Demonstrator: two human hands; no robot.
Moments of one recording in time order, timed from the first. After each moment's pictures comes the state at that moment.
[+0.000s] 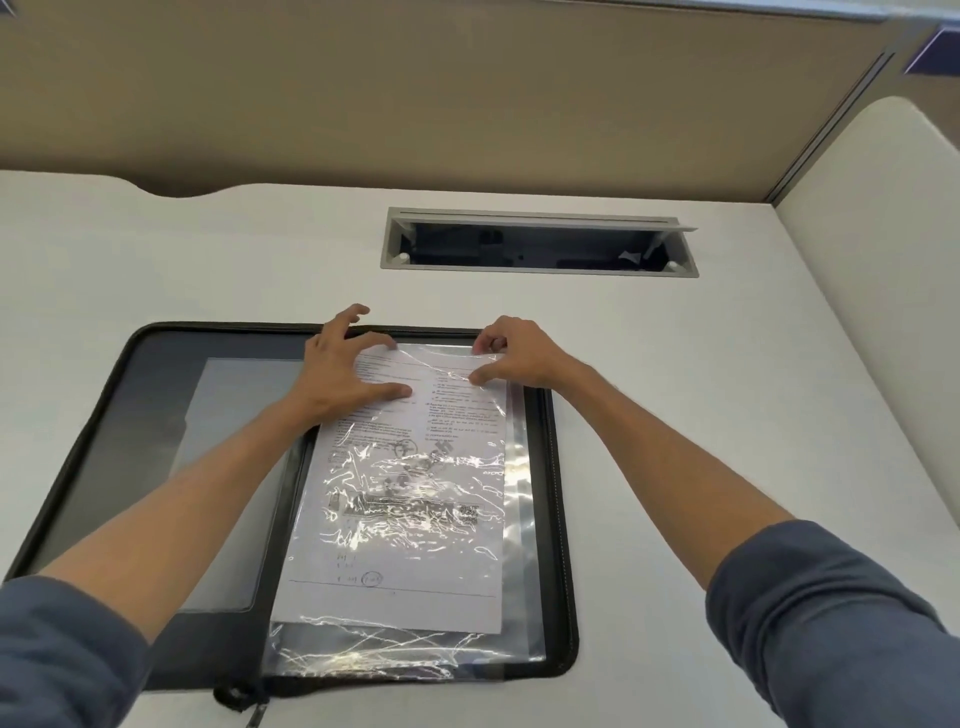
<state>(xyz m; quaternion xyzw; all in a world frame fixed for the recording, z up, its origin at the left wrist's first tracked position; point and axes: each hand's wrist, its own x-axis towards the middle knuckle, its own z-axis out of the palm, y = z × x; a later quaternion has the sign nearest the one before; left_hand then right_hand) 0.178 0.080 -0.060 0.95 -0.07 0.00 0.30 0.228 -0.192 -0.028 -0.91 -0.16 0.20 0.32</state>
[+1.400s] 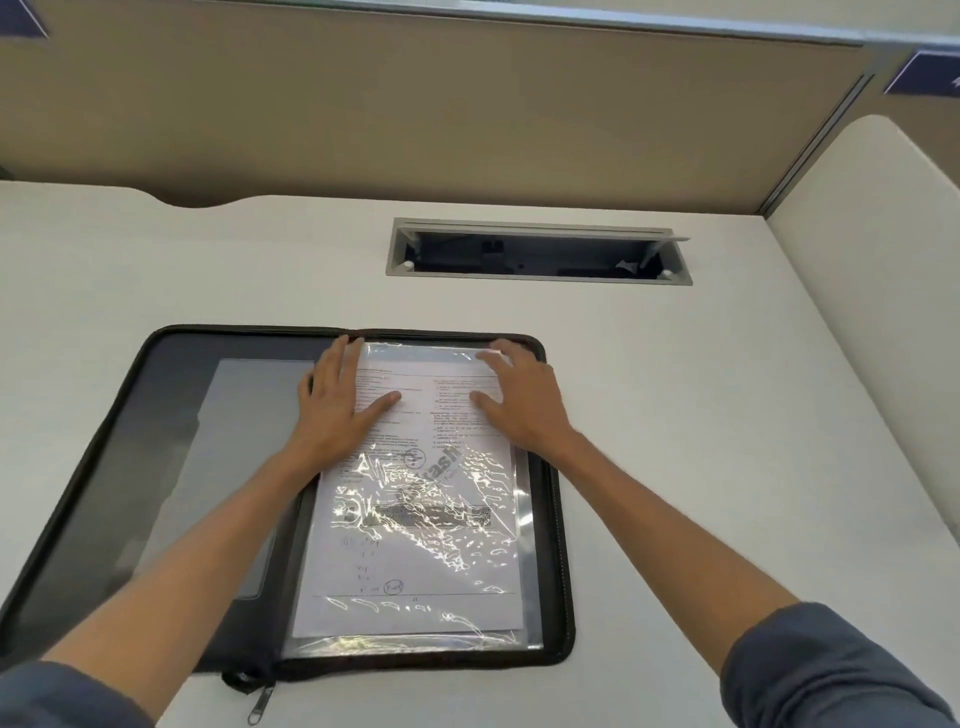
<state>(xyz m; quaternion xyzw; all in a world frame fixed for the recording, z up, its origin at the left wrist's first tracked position) 0.128 0.073 -0.075 0.97 0.01 0.03 0.24 0.163 -0.190 -0.051 -0.96 -0.16 0.03 0.22</state>
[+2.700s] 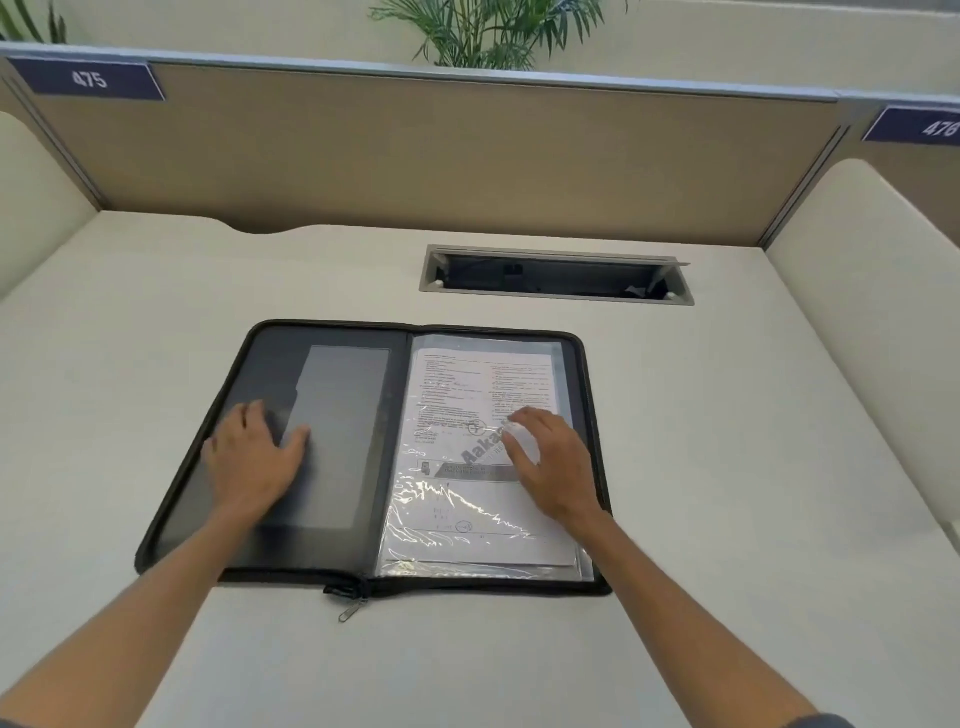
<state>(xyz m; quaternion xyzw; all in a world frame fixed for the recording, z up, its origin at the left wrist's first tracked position) 0.026 0.150 -0.057 0.96 0.25 0.09 0.11 0.059 -0.204 -0.057 -0.93 -0.14 -0.11 0.33</state>
